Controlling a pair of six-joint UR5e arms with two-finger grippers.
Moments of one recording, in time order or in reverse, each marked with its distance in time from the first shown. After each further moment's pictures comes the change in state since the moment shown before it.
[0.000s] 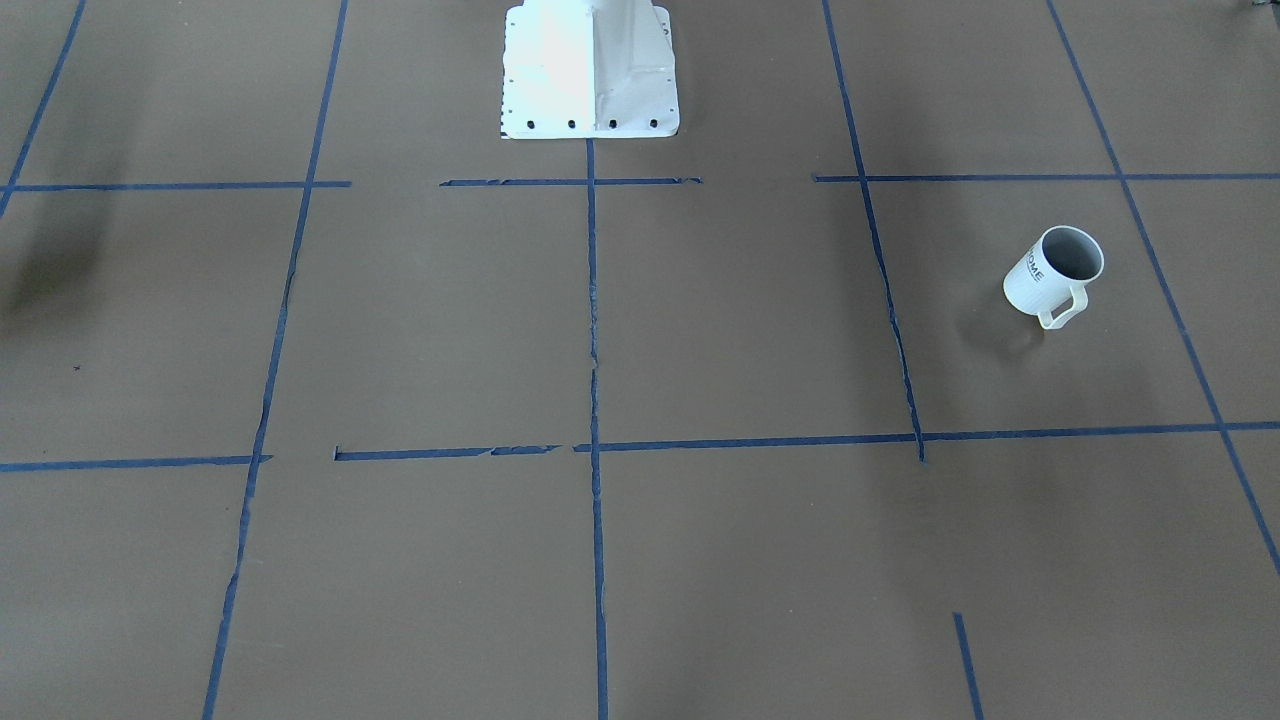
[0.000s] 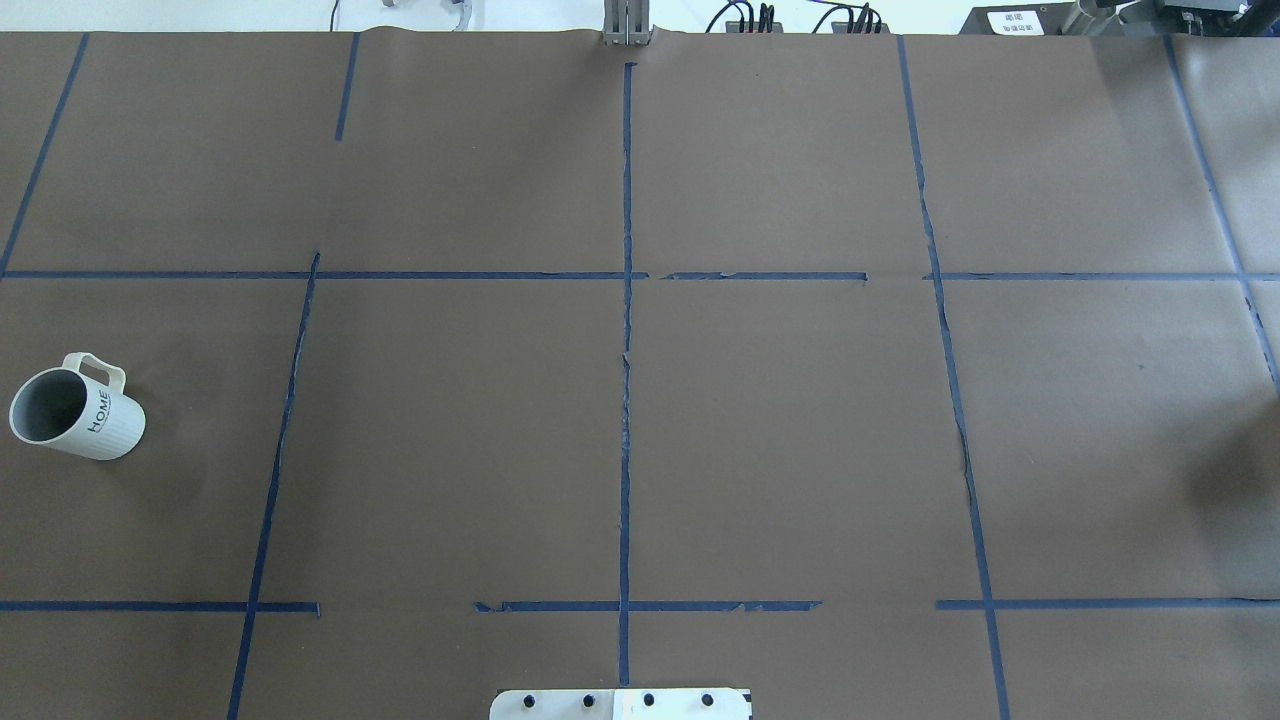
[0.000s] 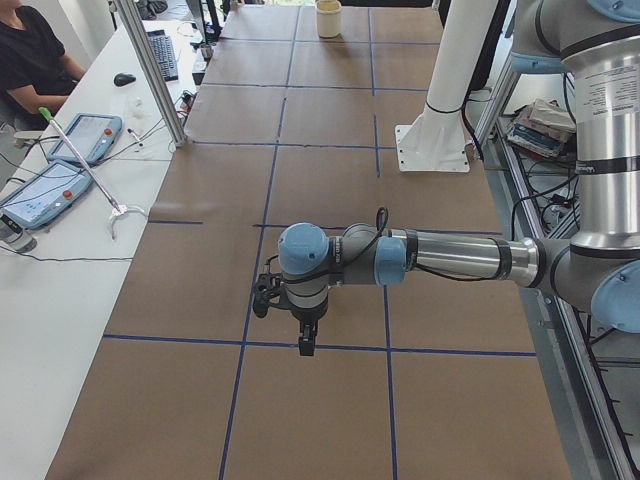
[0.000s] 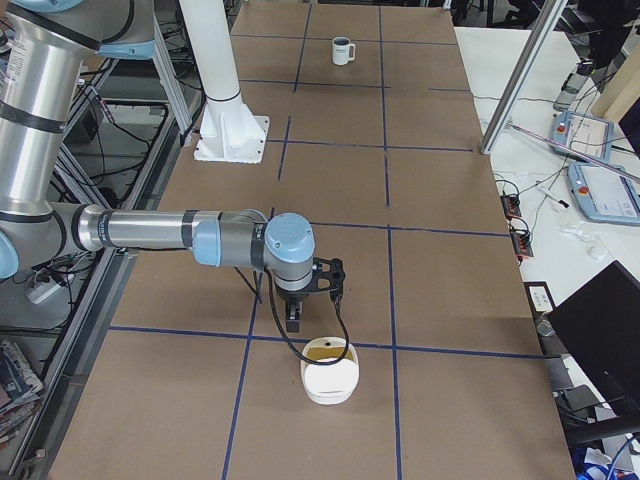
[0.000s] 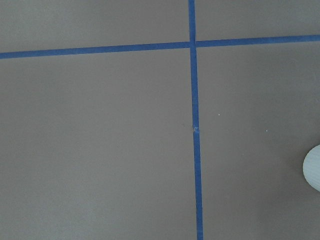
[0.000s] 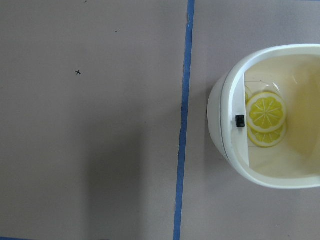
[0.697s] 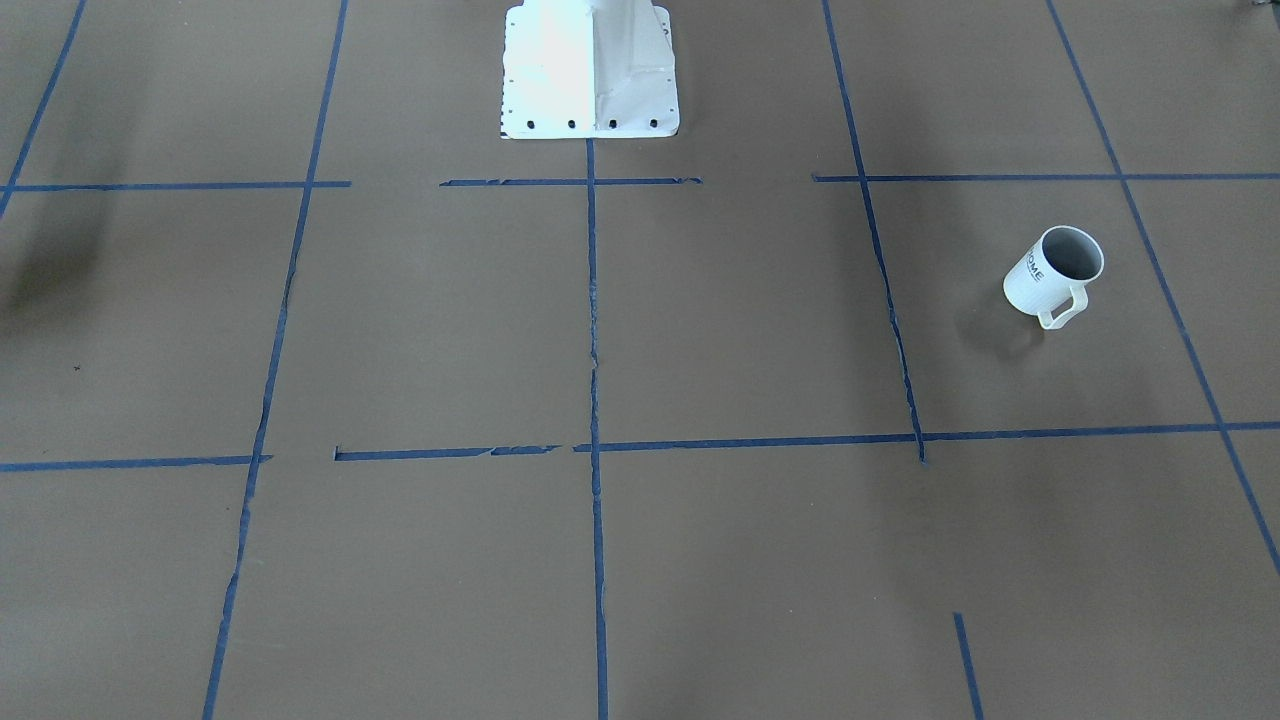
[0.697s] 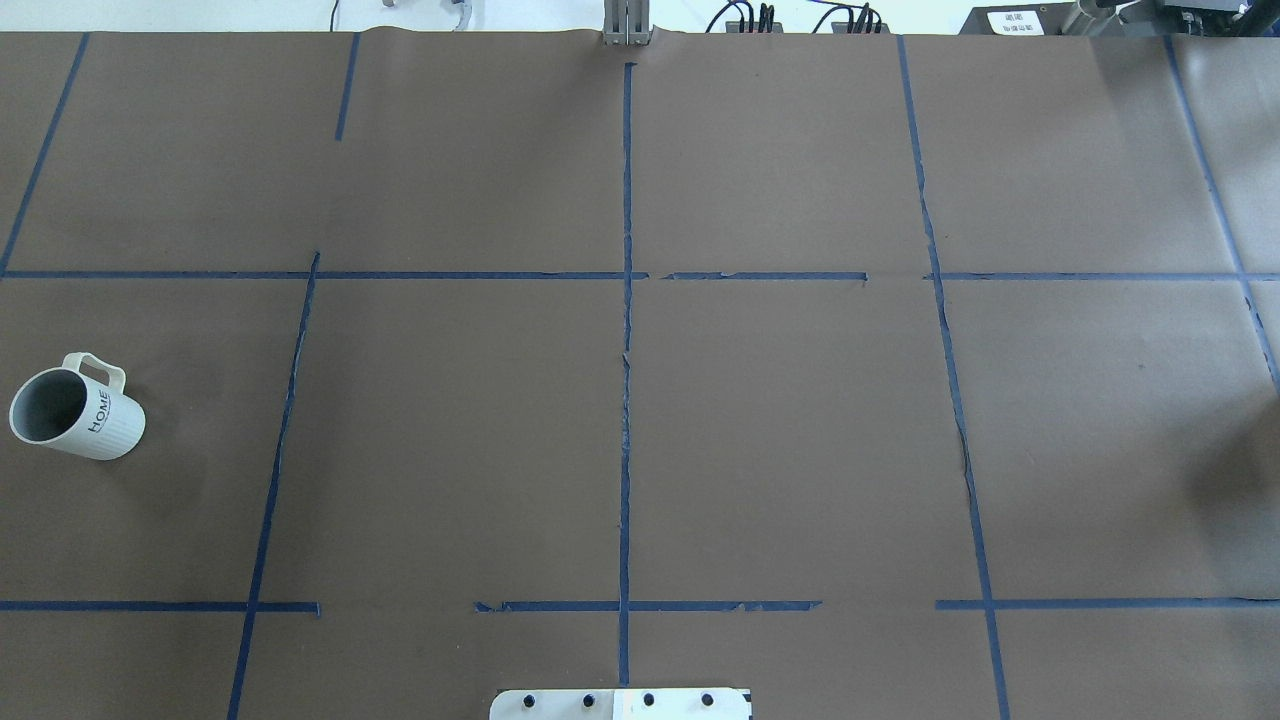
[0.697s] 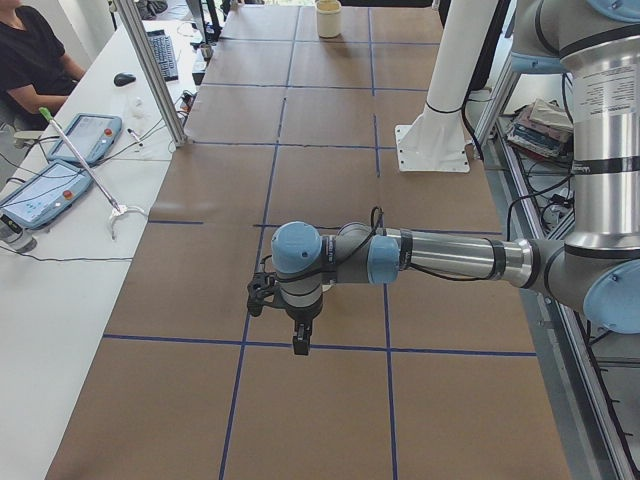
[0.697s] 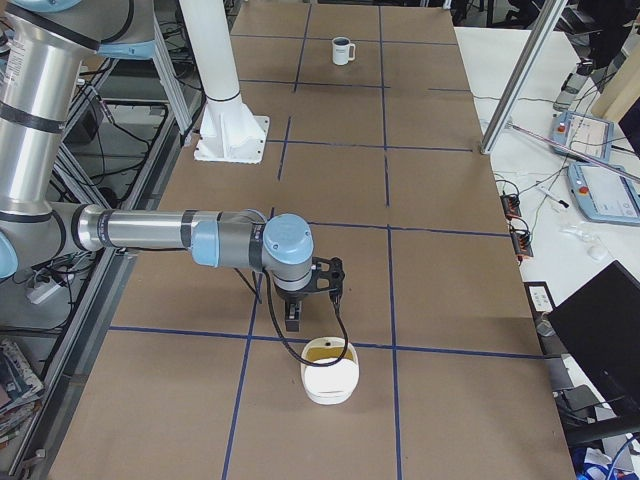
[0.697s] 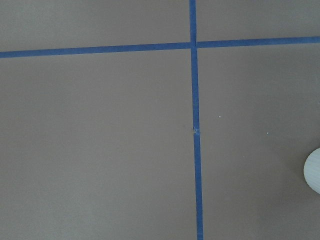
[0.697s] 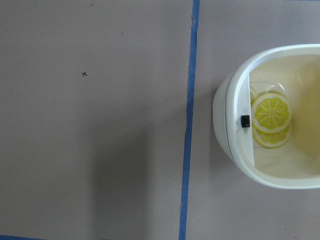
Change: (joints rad) left arm 0.000 -0.027 0.011 0.011 0.004 0.011; right arm 0.008 -0.001 0.000 -0.001 0.022 -0.006
